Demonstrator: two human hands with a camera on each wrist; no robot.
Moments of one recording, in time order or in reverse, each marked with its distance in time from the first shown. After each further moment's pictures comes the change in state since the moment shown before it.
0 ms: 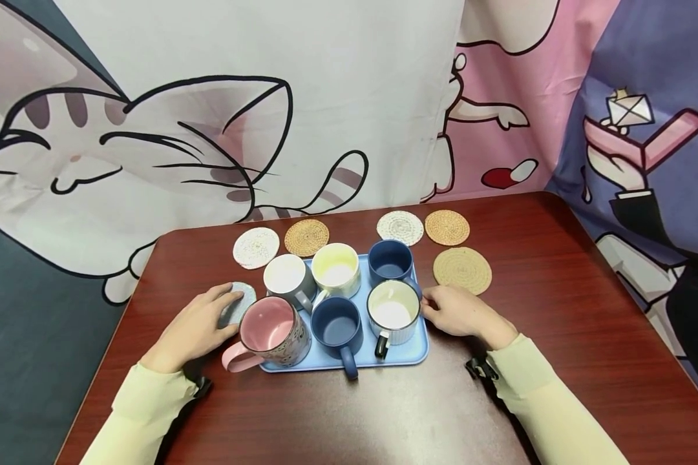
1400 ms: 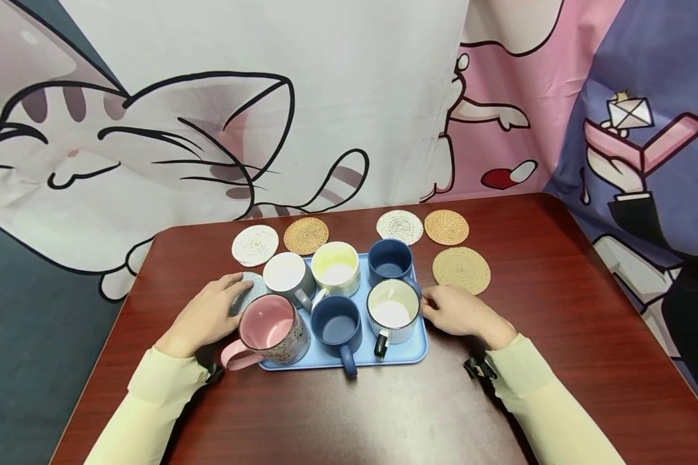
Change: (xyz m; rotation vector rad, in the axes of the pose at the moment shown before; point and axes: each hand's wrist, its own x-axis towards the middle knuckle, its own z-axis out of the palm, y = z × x) left_hand 0.023 0.011 0.005 0.016 0.015 0.011; right_hand 0.000 0.007 0.005 0.026 0.054 -0.060
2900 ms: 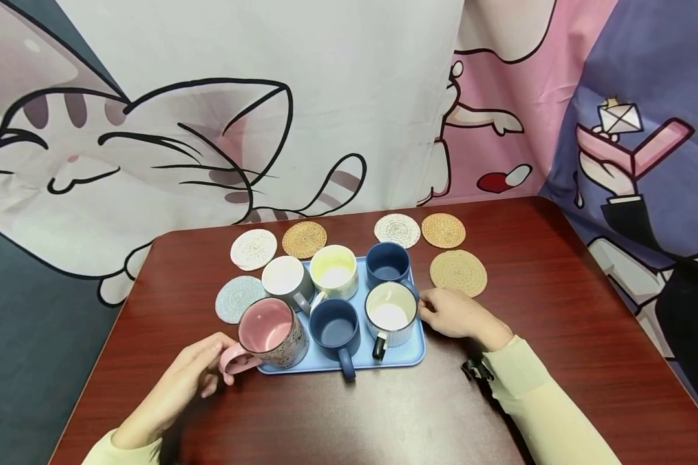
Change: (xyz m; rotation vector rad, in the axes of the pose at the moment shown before) left_hand -0.089 0.050 -0.023 -1.130 -0.153 -0.187; right_hand 0.001 0.029 0.021 0.009 0.033 -0.020
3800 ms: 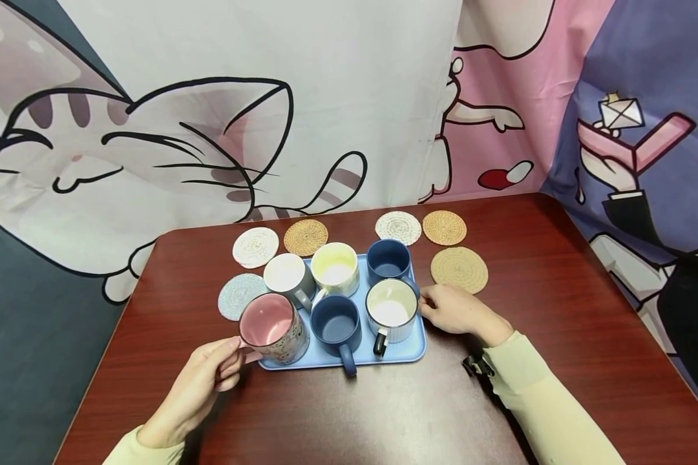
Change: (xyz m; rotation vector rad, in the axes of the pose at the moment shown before) left_hand 0.001 0.003 0.031 -0.348 0.089 -0.075; right_hand 0.002 0.017 0.013 -0.043 -0.018 0.021
